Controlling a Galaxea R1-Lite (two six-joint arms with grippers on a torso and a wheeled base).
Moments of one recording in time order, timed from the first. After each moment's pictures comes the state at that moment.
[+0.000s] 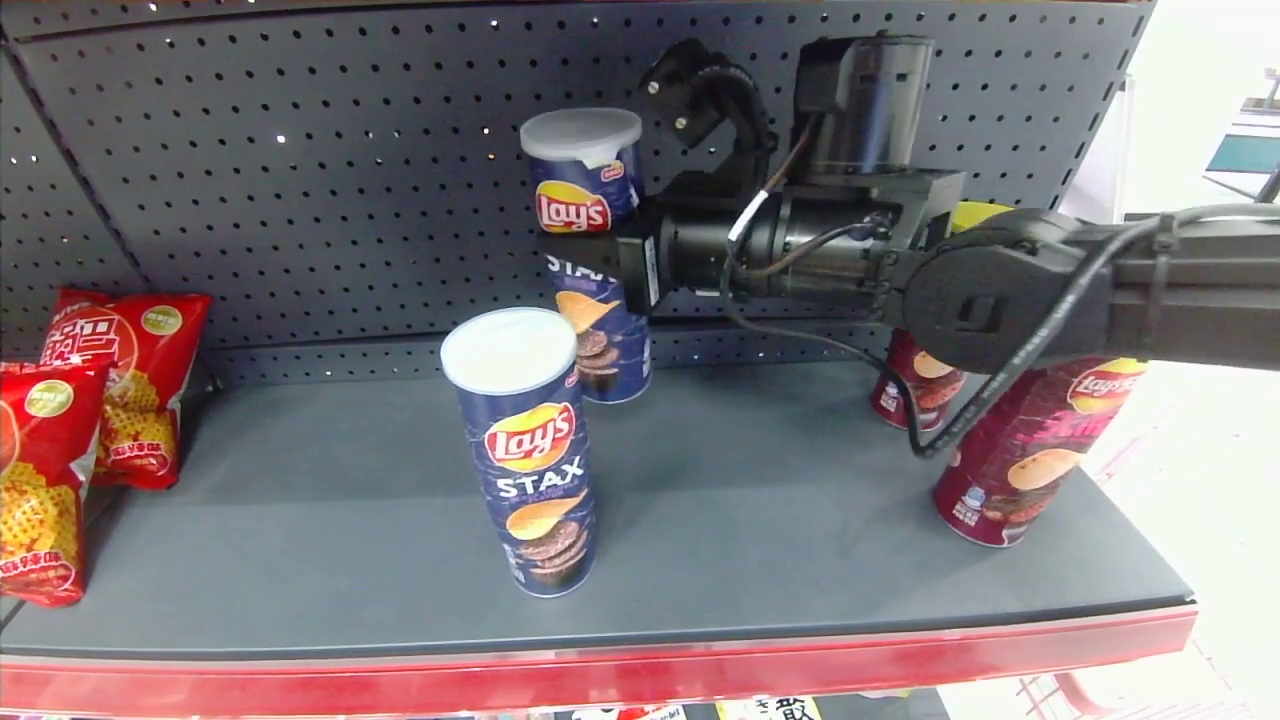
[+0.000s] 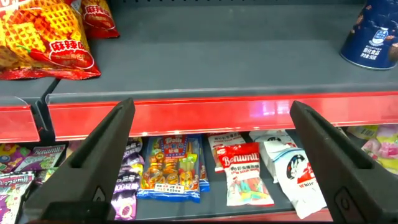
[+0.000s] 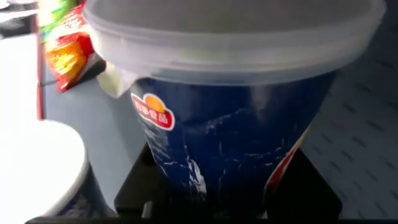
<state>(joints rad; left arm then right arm) -0.01 0.00 0.00 0.00 -0.02 -0.02 0.73 2.03 -1.74 -0.26 0.41 -0.23</state>
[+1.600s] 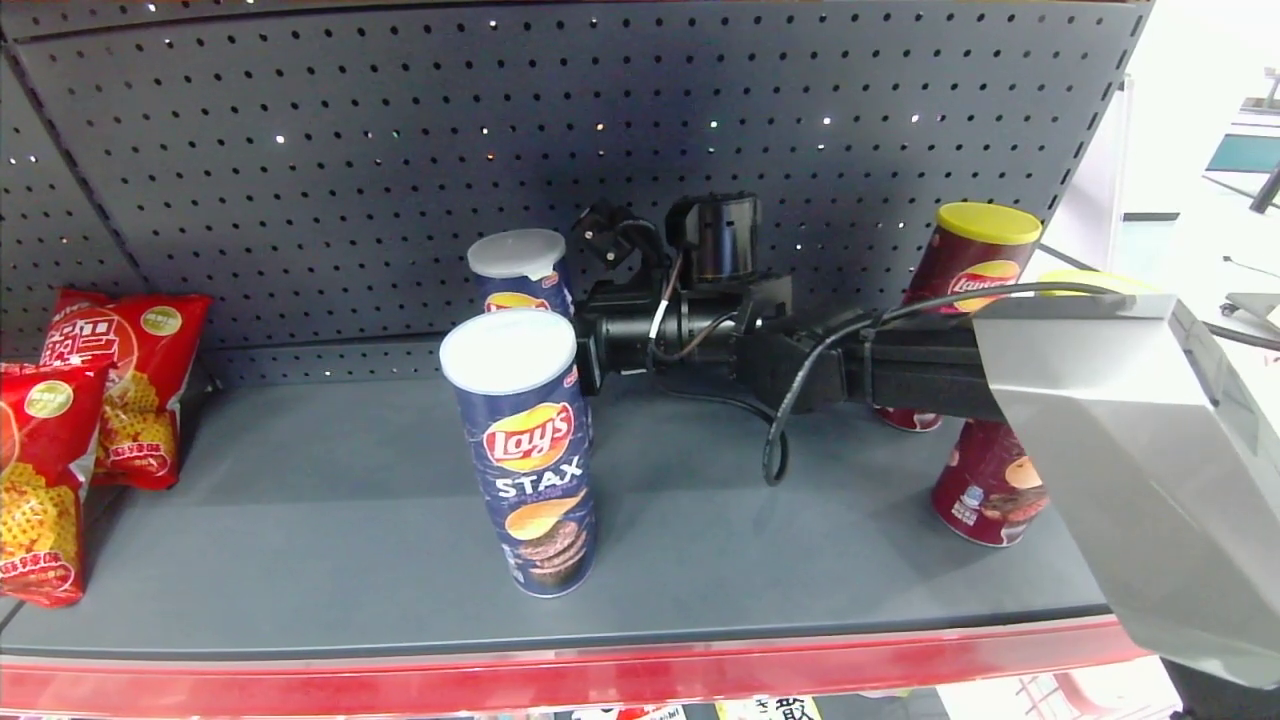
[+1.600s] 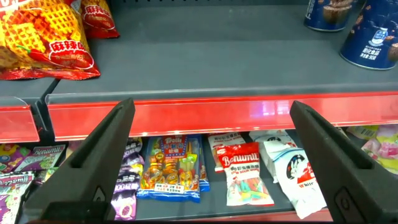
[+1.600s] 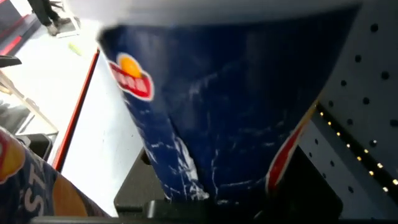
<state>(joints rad) -0.01 0.00 0.00 0.00 -0.02 -0.02 0.70 2.38 -2.00 -0.20 0.73 -0.16</state>
